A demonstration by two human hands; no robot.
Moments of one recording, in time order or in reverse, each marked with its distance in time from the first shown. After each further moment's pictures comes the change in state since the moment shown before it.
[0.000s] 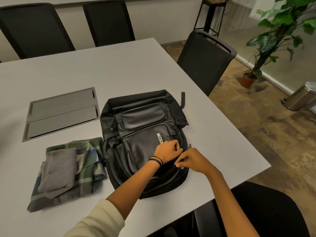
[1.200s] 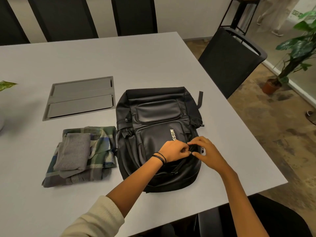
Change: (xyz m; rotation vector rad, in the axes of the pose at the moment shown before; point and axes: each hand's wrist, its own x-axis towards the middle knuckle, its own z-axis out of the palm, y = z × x) left_hand -0.015 -0.020 -0.019 0.118 -0.031 0.177; right_hand 0.021 0.008 -0.014 -0.126 0.164 -0.169
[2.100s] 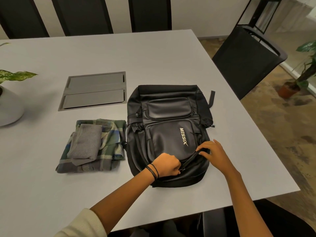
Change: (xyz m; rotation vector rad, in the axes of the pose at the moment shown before) left_hand -0.067 -0.016 0.019 0.294 -0.202 -0.001; right_hand 0.011 0.031 0.020 -0.140 0.018 -0.027
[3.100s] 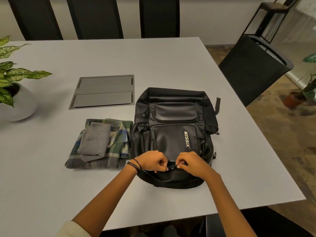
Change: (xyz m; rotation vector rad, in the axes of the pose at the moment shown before) left_hand -0.051 -0.055 -0.011 -0.466 -0.094 -0.059; right_hand 0.001 -0.093 0.039 -0.097 -0.380 -0.131
